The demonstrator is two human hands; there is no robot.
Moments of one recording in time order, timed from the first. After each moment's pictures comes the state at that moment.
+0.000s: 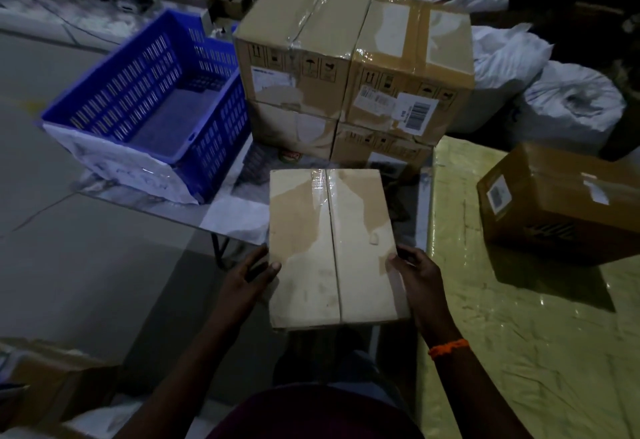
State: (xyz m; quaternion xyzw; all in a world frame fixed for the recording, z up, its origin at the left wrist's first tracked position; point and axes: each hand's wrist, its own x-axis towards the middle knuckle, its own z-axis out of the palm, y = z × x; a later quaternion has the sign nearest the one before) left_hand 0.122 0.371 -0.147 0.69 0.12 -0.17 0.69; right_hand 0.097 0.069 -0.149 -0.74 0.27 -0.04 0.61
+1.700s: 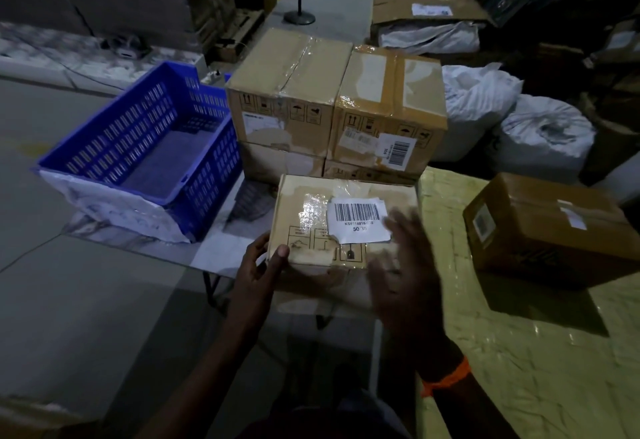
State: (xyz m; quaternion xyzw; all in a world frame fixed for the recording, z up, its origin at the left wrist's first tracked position) left_hand 0.157 0.324 -0.076 0.70 0.07 -0.10 0.70; right_hand 0.113 0.108 -0.047 -0.90 0.00 -0.29 0.32
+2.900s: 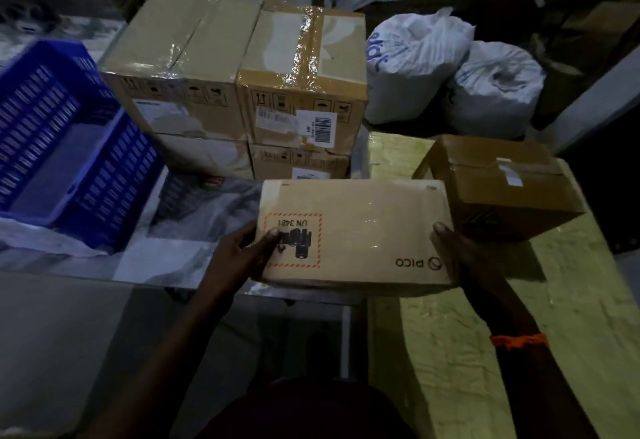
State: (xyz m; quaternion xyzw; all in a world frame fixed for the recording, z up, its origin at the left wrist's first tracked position) left_hand 0.214 0.219 -0.091 0.76 -0.02 -0.20 0.62; right_hand 0.099 -0.112 -0.038 -0.70 0.30 0.03 0.64
